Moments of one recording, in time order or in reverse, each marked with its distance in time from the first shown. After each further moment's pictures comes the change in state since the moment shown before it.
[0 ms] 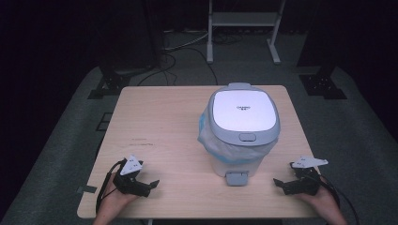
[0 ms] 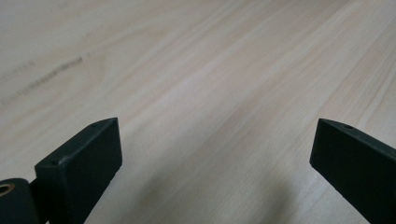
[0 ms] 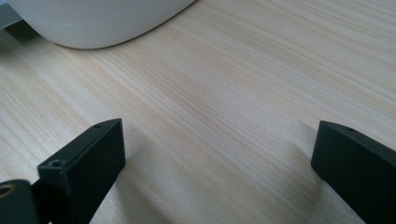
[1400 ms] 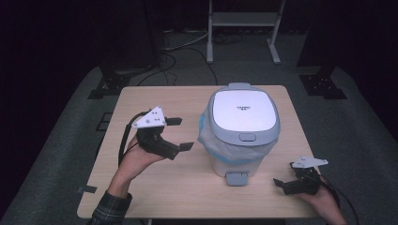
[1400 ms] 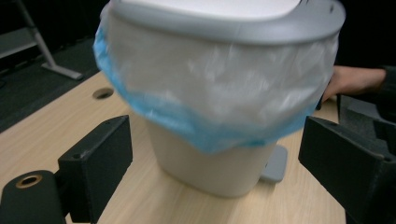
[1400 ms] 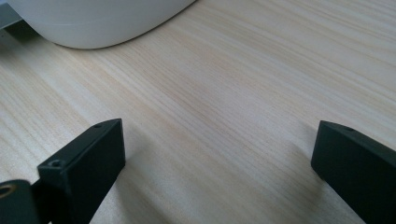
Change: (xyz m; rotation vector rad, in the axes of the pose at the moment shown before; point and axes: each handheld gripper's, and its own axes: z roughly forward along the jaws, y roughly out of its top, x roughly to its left) left arm -0.032 0.180 -0.039 -0.321 -0.286 0.187; right arm 0.000 0.000 0.000 0.000 0.000 0.000
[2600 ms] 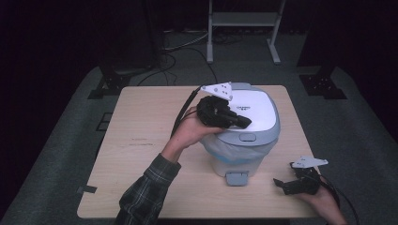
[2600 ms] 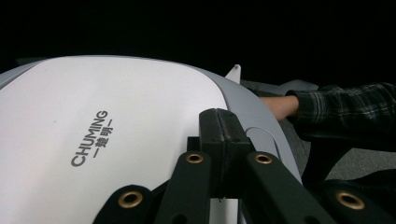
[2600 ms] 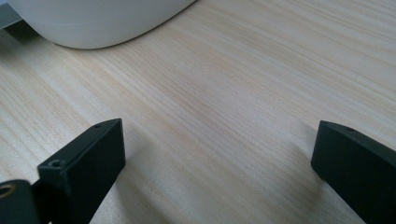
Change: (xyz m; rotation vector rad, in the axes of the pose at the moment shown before) left arm -0.016 0.115 0.118 0.063 -0.422 0.116; right arm 0.000 0.000 0.000 0.000 0.000 0.000
